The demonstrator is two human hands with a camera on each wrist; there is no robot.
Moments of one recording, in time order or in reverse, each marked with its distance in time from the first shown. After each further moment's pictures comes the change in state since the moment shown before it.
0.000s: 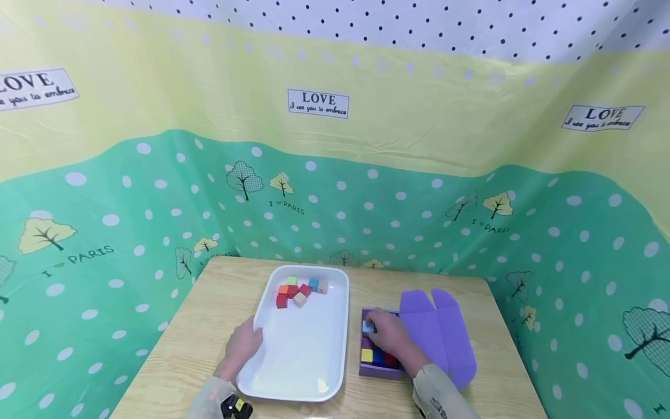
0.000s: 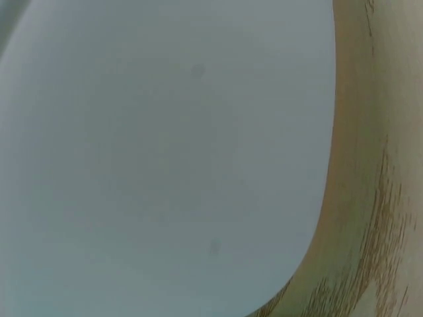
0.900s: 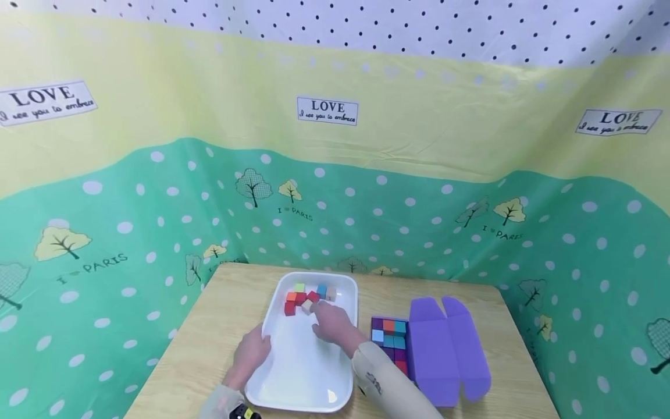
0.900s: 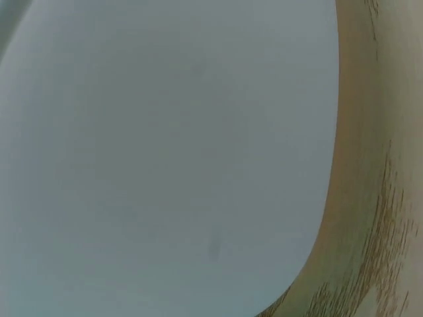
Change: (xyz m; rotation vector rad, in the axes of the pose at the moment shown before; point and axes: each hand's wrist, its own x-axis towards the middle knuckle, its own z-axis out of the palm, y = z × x) left_hand -0.005 0.002 -0.001 -0.007 0.028 -0.013; right_hand 0.096 -0.123 0.034 -0.003 -0.157 -0.109
